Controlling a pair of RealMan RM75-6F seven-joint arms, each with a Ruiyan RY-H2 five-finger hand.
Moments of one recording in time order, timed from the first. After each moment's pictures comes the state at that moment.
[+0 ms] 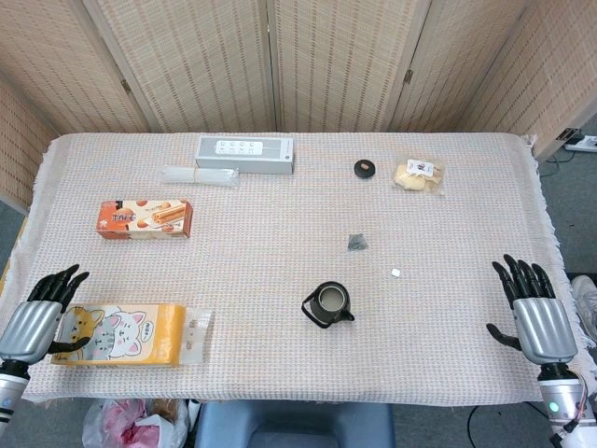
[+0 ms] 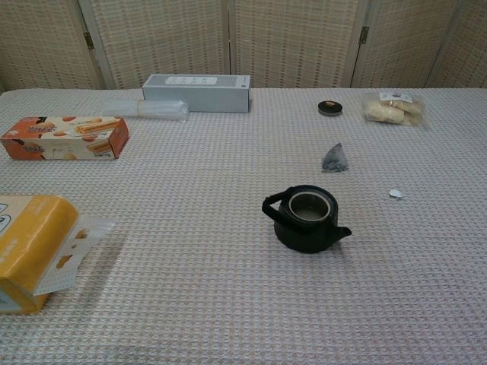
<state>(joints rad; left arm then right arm) -0.23 -1.07 0.00 -1.55 1.48 1.27 -0.06 0.11 -1.13 0.06 -1.68 -1.45 1.43 -0.20</state>
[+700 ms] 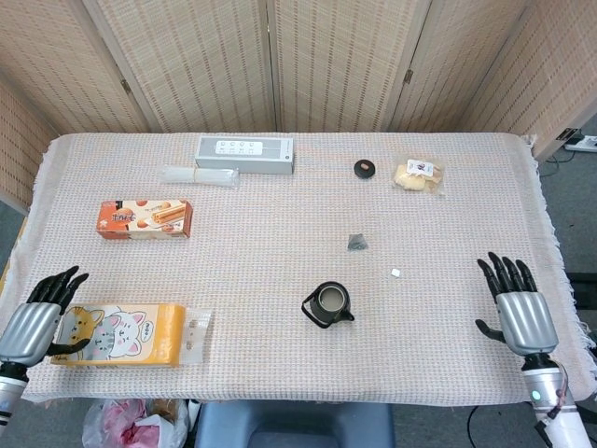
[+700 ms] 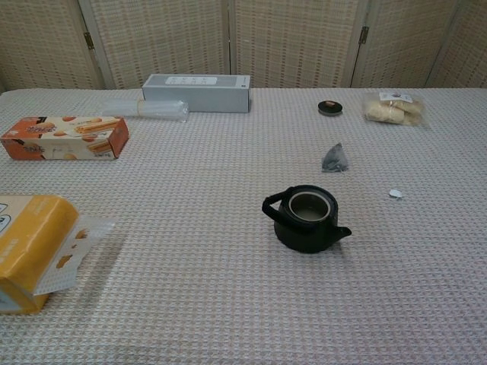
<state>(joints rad) -0.22 -1.06 0.00 -1.55 1.49 1.28 -0.09 0.17 -1.22 0.08 -1.60 -1.42 1.35 -0.27</state>
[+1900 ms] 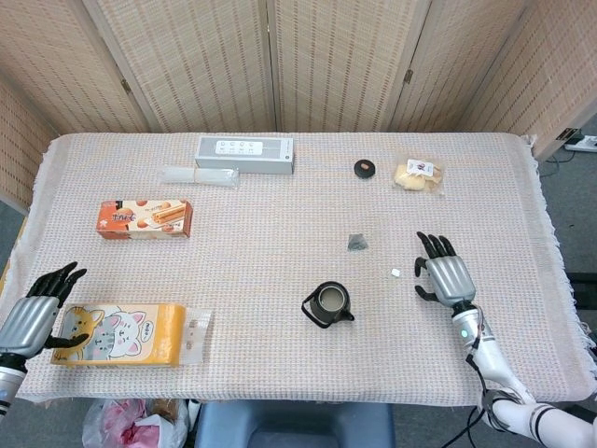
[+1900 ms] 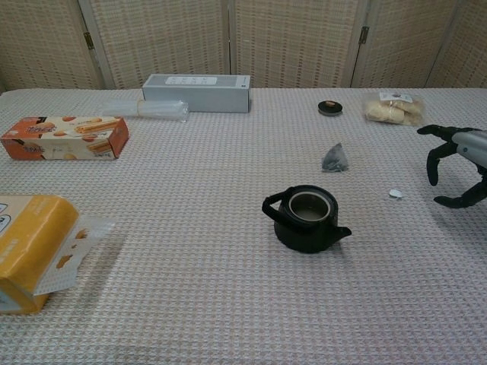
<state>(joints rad) -0.26 -1.05 -0.01 -1.52 1.46 1.21 -0.16 0.46 -1.58 0.15 -1.10 -1.36 1.01 -0.07</state>
